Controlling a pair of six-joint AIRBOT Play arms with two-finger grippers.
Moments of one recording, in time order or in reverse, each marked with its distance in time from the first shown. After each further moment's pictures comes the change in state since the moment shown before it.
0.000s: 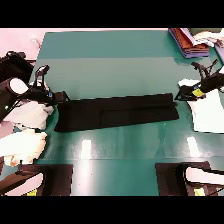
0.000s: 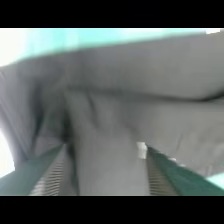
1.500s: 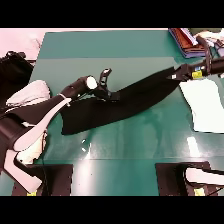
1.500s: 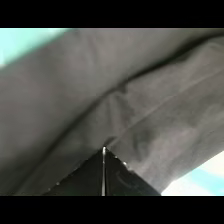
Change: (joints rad) left arm -0.517 -0.652 0.510 -0.211 0.160 -0.097; right arm 0.047 0.016 0.178 0.456 0.055 -0.196
